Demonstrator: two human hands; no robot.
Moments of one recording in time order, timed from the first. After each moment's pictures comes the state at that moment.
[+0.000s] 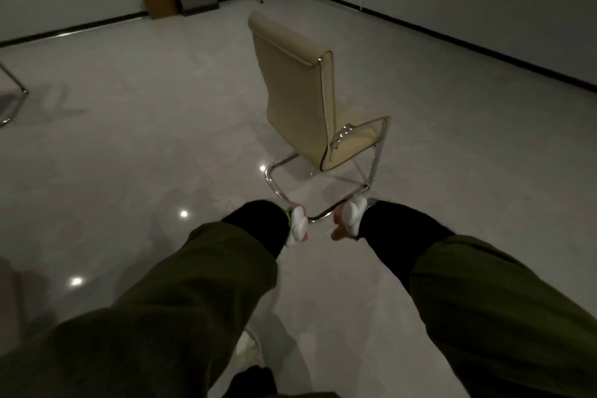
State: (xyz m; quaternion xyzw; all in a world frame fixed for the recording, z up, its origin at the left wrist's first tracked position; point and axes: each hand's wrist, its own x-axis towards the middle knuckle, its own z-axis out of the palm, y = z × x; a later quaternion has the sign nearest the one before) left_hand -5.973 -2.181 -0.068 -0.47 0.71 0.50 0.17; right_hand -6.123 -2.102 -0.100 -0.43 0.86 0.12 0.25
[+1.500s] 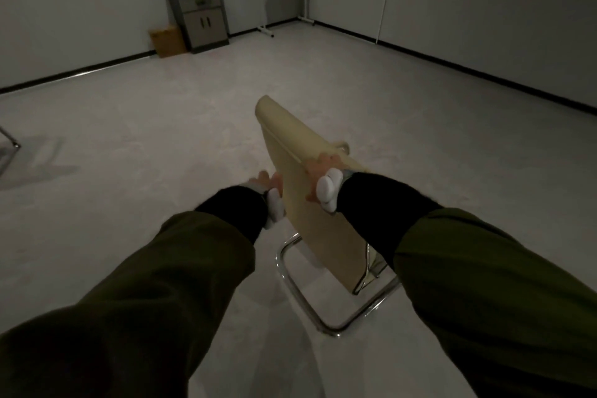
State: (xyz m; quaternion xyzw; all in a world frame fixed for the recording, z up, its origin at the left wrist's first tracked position) left_hand -6.196 -2.690 -0.002 -0.47 0.87 0.13 0.11; right_hand -6.338 -2.613 0.020 -0.58 0.79 -0.06 0.19
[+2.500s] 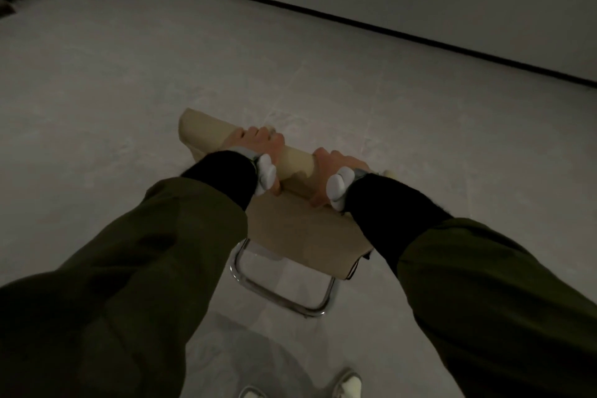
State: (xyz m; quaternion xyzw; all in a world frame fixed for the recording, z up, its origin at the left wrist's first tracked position) left_hand -6.333 -2.886 -0.027 -0.06 0.99 -0.05 0.08; right_hand -6.396 -2.698 -0.031 -0.28 0.93 -0.06 0.23
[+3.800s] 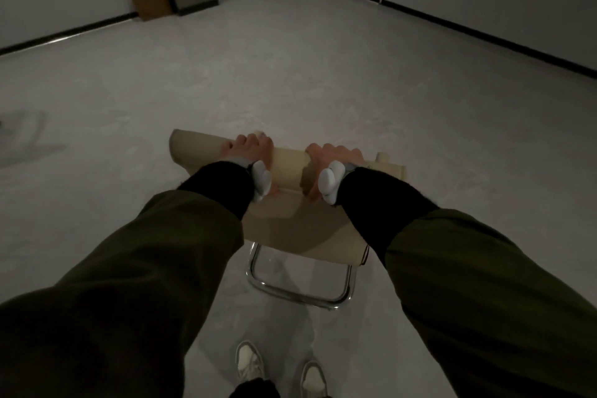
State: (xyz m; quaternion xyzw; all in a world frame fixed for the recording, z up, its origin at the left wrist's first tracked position) left_hand -6.175 -2.797 -0.032 -0.39 0.92 -0.02 0.08; right_hand -6.327 -2.676 -0.019 -0.56 0.82 0.01 0.13
